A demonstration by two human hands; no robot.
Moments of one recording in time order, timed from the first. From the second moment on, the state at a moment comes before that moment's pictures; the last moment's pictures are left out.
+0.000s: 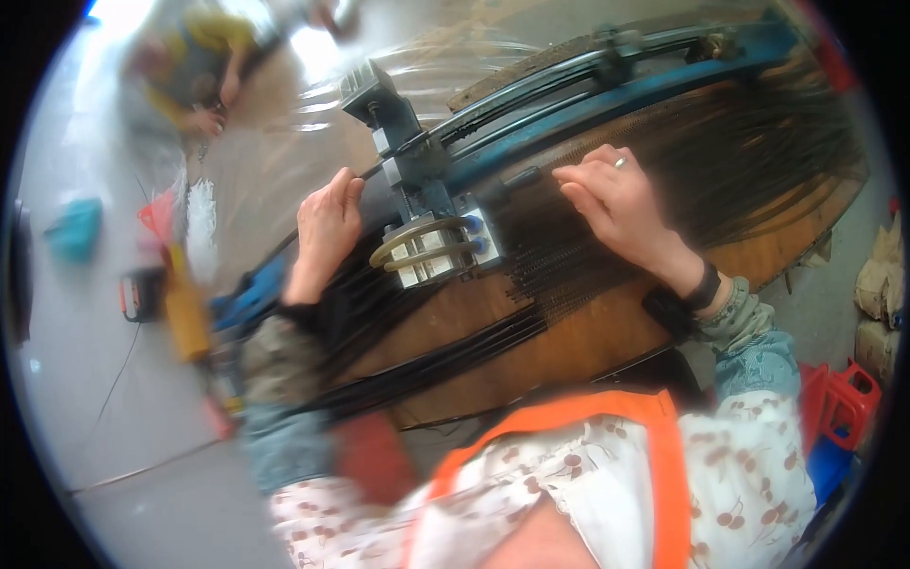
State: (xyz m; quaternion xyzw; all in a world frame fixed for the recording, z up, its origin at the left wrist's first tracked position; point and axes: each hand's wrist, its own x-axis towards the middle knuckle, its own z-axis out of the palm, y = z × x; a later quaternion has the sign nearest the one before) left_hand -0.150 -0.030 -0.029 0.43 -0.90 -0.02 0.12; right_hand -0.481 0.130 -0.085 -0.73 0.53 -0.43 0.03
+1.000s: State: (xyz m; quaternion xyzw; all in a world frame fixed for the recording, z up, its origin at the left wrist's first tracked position) left_hand -0.139 -0.036 -0.028 0.38 -0.91 -0.07 0.14; right_hand -0.509 0.044 -0.043 -0.82 0.49 -0.25 -0.16
